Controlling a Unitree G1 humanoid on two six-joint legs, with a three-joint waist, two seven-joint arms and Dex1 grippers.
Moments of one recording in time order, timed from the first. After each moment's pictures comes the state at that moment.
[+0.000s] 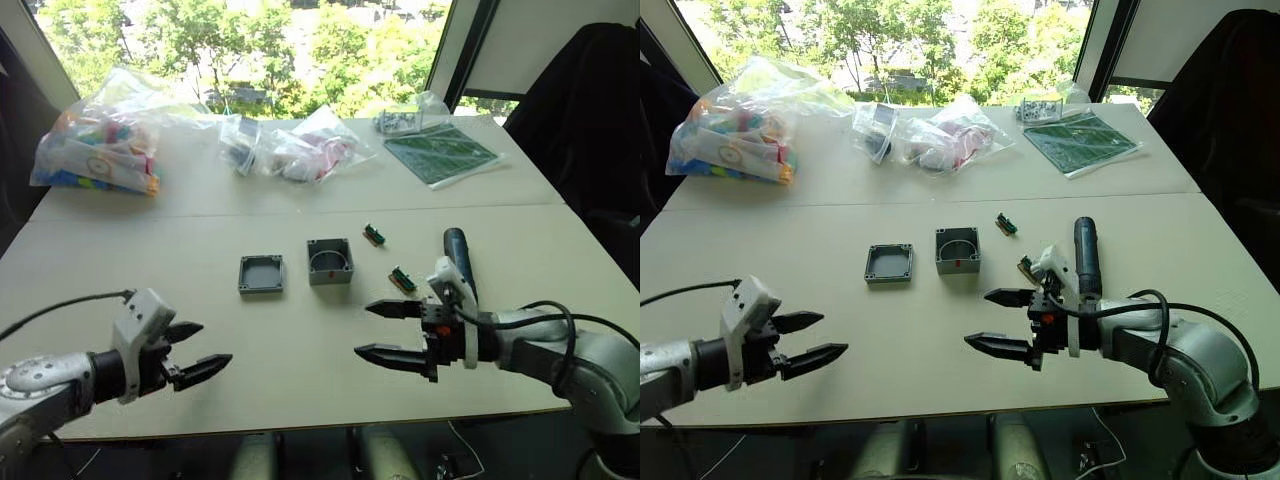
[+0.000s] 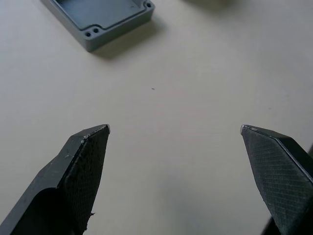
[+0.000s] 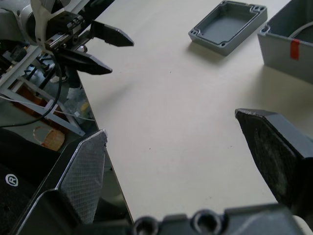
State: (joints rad) left arm 0.22 1.00 0.41 -0.60 -0.83 0.86 -0.66; right arm -0.20 -0.76 -0.07 -0.61 0.95 0.99 0.70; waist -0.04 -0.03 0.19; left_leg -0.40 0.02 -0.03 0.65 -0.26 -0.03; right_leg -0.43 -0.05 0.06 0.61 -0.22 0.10
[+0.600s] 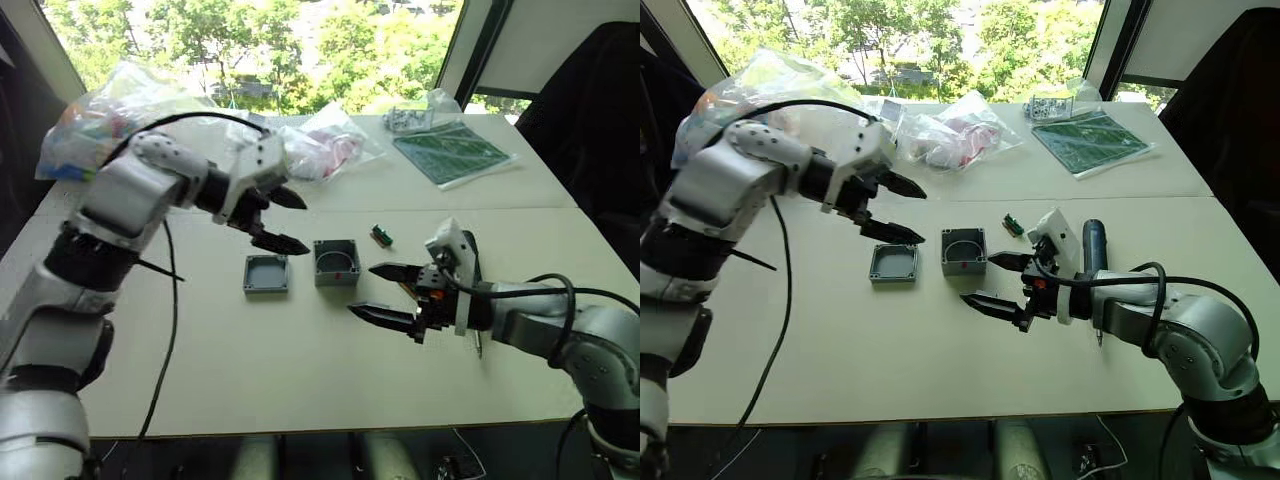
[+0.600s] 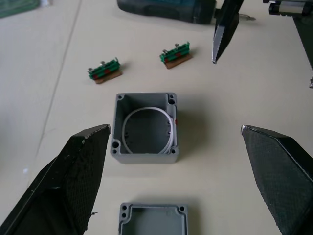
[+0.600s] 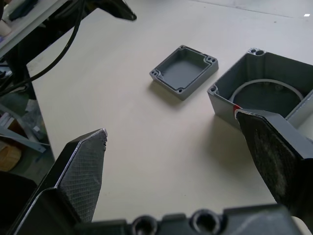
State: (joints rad) left arm -1.17 0.71 -0.53 0.19 -0.31 0.64 -1.36; right arm -0.29 -0.74 -0.03 -0.62 0.95 0.98 0.49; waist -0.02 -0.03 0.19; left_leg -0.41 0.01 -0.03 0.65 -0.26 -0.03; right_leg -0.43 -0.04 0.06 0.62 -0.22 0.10
